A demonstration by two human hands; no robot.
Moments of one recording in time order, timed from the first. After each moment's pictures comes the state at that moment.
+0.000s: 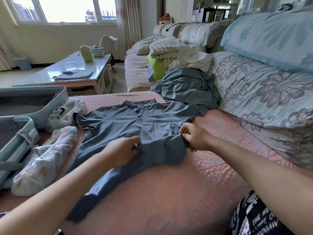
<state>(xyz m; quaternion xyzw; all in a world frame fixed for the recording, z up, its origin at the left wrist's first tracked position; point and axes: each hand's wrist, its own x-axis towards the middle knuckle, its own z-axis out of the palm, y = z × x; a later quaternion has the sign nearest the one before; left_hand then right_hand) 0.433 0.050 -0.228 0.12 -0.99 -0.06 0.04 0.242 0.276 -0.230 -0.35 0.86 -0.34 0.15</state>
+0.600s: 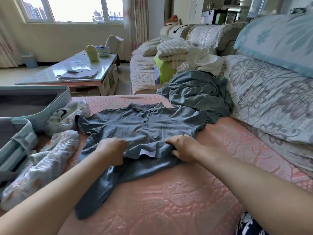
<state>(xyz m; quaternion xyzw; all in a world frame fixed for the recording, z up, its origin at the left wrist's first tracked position) 0.405 -0.016 -0.233 0.22 -0.96 0.12 -0.11 0.228 0.192 -0.255 -0.51 0.86 0.02 0.06</state>
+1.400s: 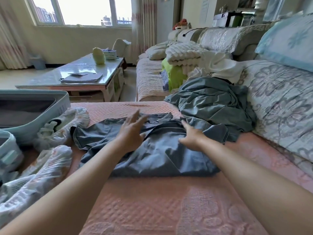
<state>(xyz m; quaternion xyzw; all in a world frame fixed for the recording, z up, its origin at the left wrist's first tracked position) 0.277 -0.089 -0.243 0.20 -0.96 -0.17 0.13 0.121 0.109 -0.249 -0.32 0.92 -0.20 0.12</state>
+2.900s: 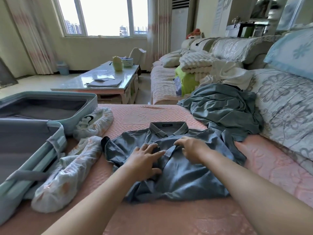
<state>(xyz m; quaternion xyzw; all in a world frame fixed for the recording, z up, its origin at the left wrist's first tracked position) 0.399 -0.022 -0.259 0.11 -0.99 0.05 -0.01 0.218 0.125 -0.239 -0.48 0.88 -0.03 0.07</state>
